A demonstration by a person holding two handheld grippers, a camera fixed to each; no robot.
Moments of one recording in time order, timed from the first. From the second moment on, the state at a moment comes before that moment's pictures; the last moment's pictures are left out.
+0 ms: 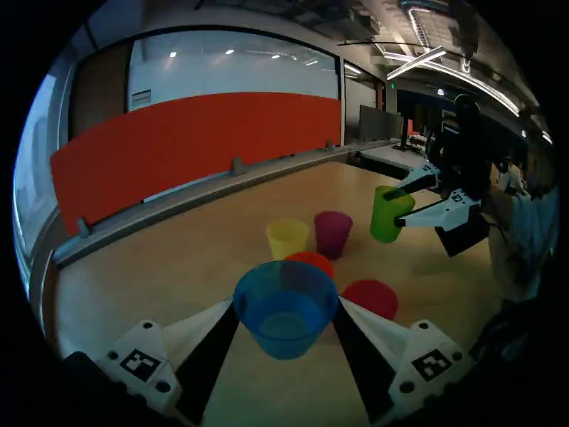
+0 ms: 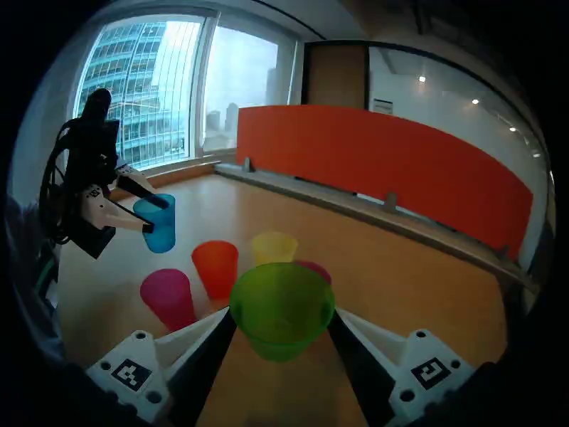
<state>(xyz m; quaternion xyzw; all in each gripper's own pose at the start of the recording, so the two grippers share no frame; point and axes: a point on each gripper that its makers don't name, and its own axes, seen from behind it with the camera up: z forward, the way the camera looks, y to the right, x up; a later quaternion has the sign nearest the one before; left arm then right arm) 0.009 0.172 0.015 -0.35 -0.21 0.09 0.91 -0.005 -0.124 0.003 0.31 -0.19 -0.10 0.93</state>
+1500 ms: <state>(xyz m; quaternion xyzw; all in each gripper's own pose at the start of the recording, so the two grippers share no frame) 0.124 0.171 0.013 -0.33 -0.06 0.05 0.94 0.106 -0.159 0.002 0.32 -0.05 -0.06 0.95</state>
